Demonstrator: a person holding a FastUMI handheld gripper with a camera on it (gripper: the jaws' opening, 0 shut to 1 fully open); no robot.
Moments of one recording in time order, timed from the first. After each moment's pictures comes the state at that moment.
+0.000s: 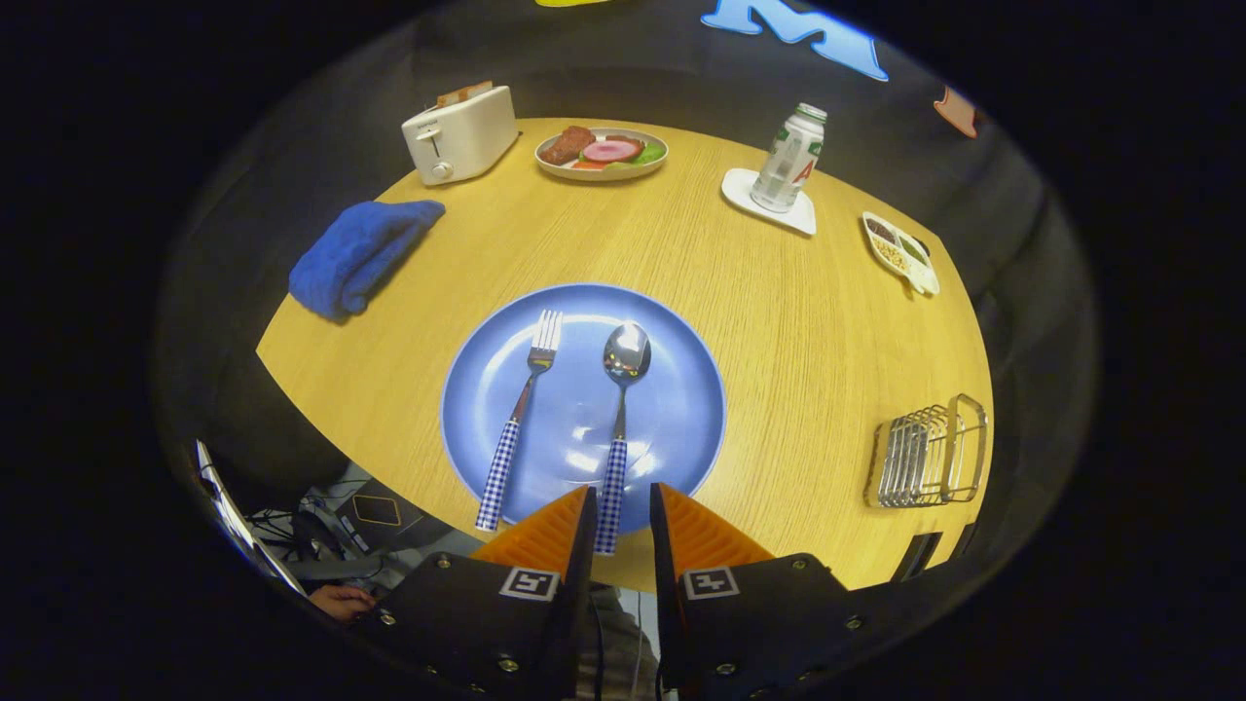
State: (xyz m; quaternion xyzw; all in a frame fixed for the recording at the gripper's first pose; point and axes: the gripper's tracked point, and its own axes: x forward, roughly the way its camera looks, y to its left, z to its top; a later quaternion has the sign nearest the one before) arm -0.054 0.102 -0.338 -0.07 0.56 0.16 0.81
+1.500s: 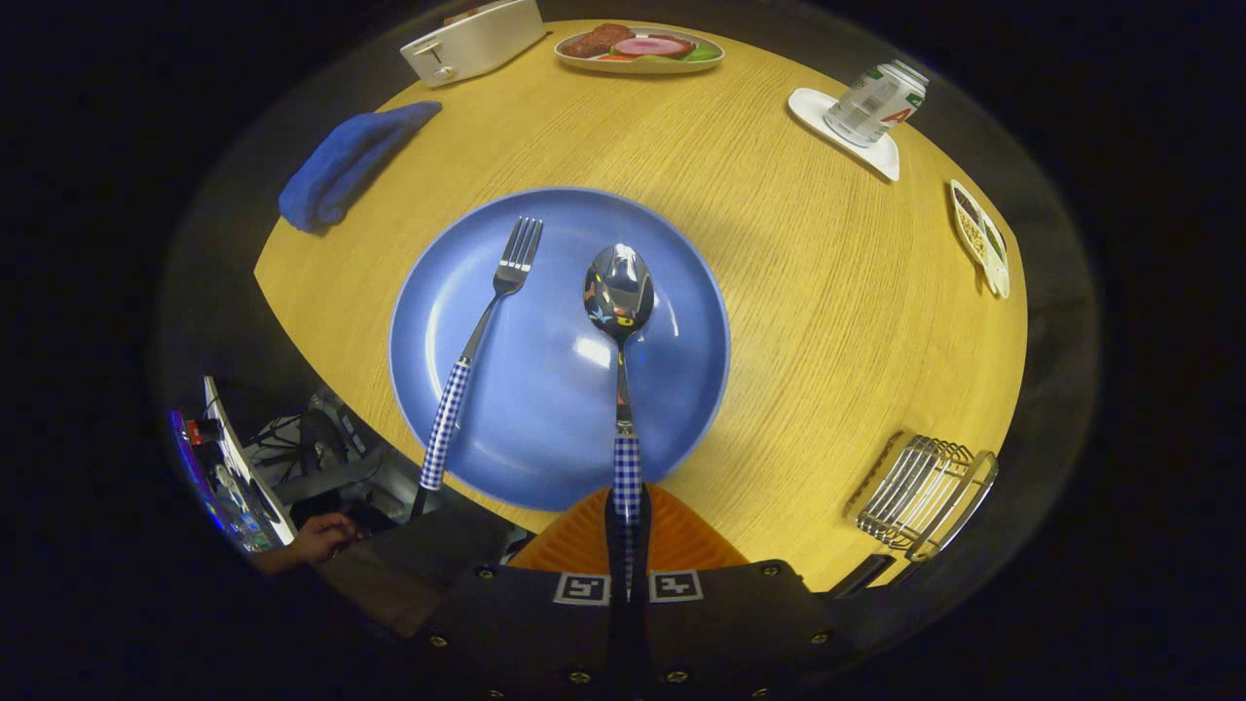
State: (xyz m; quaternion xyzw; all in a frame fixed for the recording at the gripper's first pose) arm -0.039 0.059 -0.351 -0.15 0.69 0.23 0.67
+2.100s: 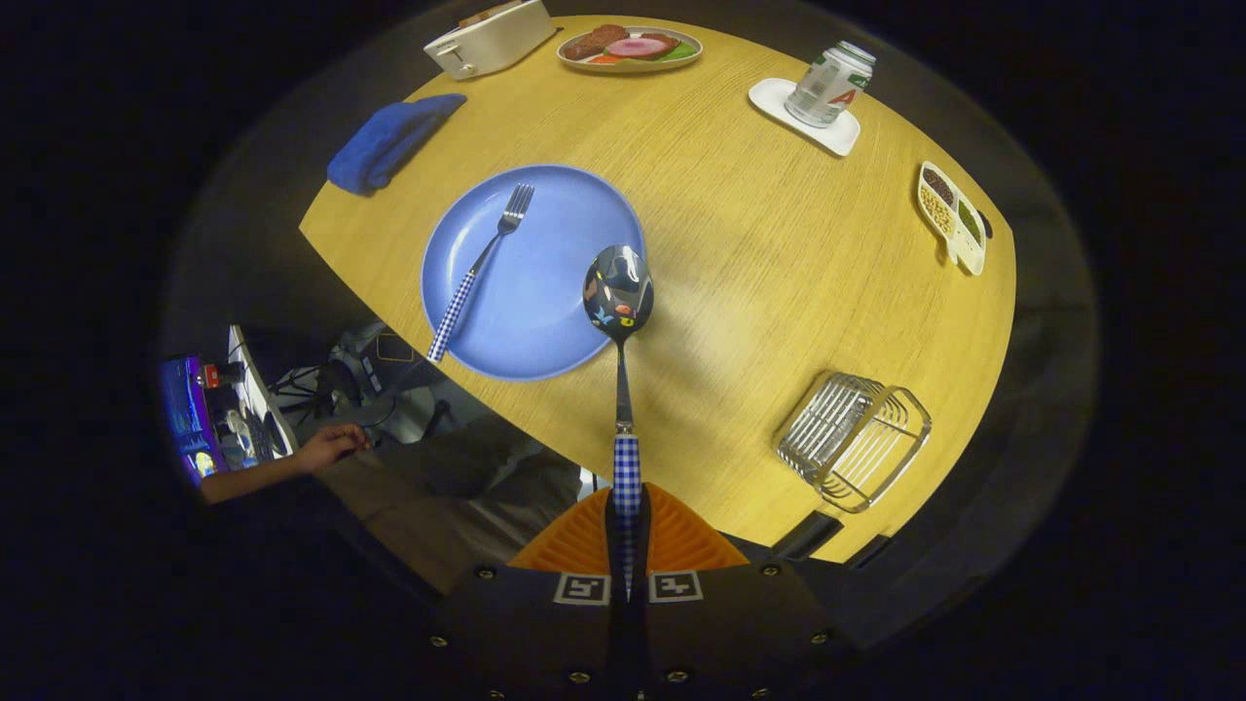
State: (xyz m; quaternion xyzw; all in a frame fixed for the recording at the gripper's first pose) arm -0.061 -0.036 -0.274 -0.16 0.72 0.26 0.62
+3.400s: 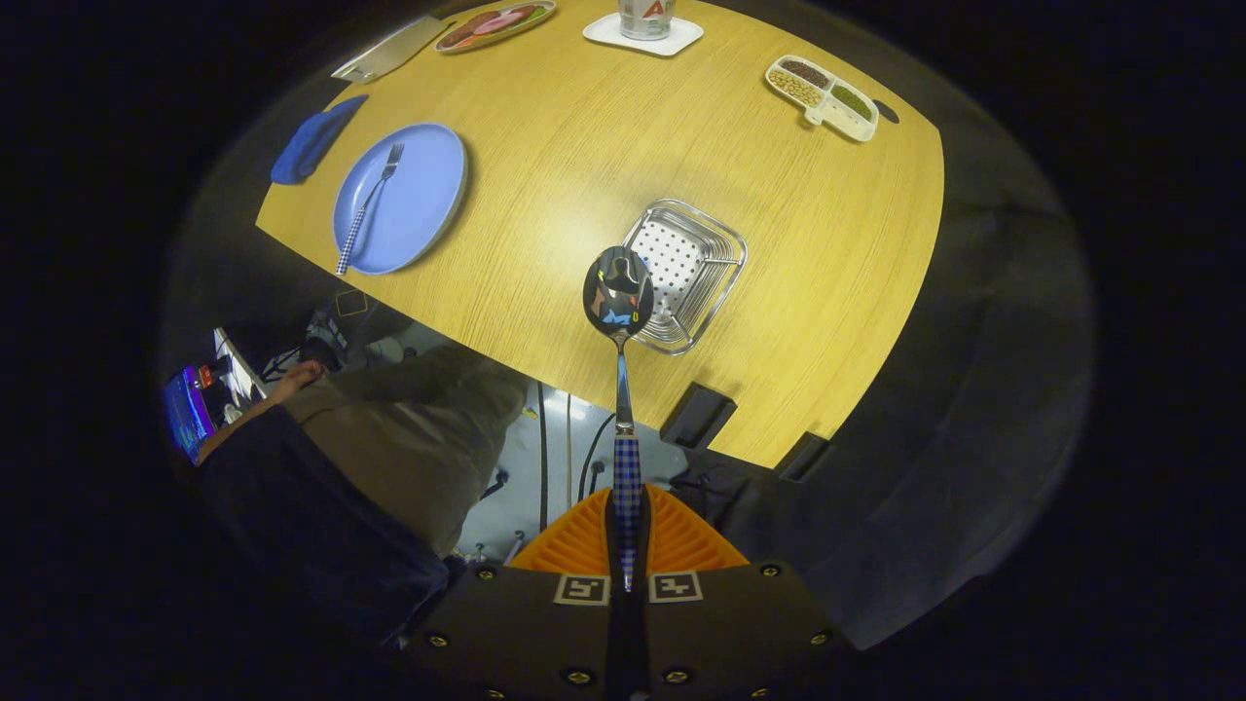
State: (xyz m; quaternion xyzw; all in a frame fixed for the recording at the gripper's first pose) arm -0.061 -0.199 -0.240 -0.17 0.80 0.18 0.55
